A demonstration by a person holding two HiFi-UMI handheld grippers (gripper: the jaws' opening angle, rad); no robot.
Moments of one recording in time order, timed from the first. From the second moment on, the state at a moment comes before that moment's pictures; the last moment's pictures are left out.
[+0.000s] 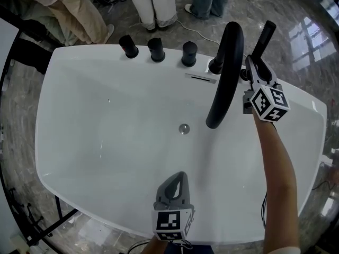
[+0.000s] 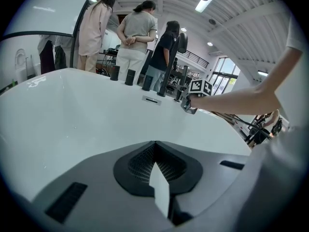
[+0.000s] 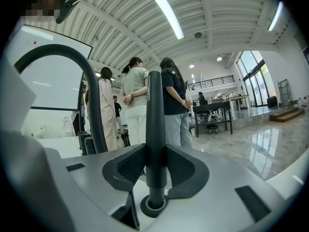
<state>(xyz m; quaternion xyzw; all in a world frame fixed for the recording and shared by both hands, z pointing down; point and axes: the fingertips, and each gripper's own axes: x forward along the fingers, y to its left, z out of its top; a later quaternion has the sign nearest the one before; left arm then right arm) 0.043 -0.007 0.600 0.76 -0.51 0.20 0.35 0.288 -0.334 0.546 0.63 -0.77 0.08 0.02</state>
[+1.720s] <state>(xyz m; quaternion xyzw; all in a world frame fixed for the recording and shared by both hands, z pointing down) 0.035 -0.007 0.597 0.76 -0.52 0.19 0.35 0.286 -0.306 0.564 0.63 -0.77 0.07 0.06</state>
